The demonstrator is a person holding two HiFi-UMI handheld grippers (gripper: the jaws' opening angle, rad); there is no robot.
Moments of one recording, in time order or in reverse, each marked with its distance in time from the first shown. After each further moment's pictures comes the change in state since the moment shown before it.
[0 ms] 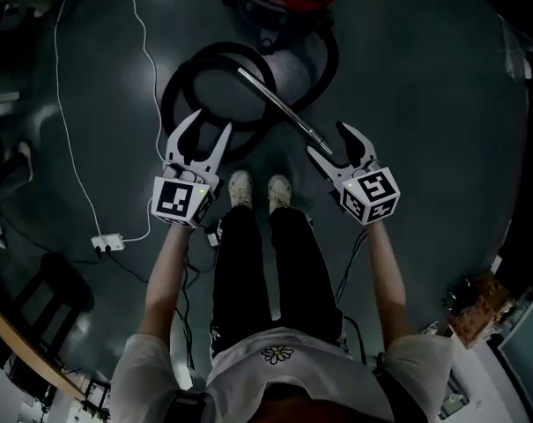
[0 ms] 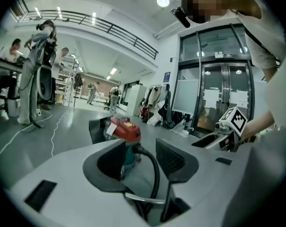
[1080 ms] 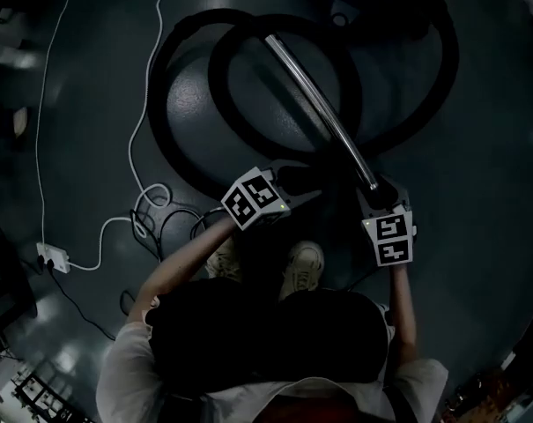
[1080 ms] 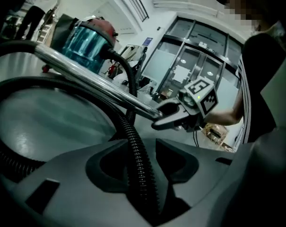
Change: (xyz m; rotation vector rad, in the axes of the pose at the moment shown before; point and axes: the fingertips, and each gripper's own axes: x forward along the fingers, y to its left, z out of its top) left arm 0.131 -0.072 -0.524 -0.094 0.381 -0.534; right arm 0.208 -0.131 -0.398 -0.369 0.339 -0.165
